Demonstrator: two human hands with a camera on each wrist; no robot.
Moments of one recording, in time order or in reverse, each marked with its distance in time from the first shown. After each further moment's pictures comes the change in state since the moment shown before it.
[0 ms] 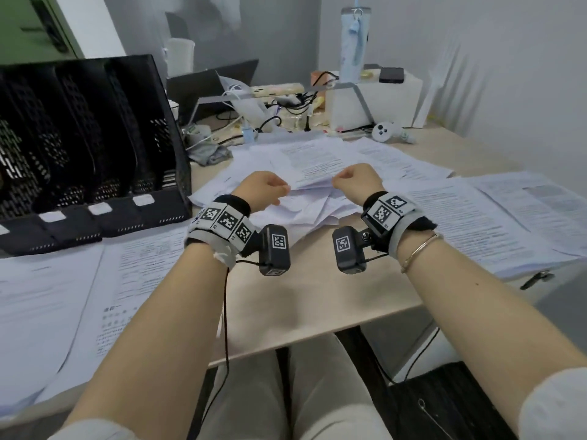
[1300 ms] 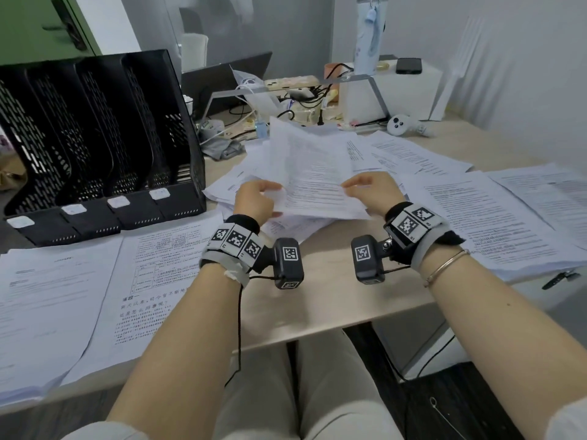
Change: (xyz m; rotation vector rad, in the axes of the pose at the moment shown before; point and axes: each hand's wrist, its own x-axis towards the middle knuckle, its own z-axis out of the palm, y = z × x) left_hand -0.014 -0.035 0.014 -0.357 0.292 -0.126; right_hand -0.023 0.012 0.002 0.157 -0.094 -0.050
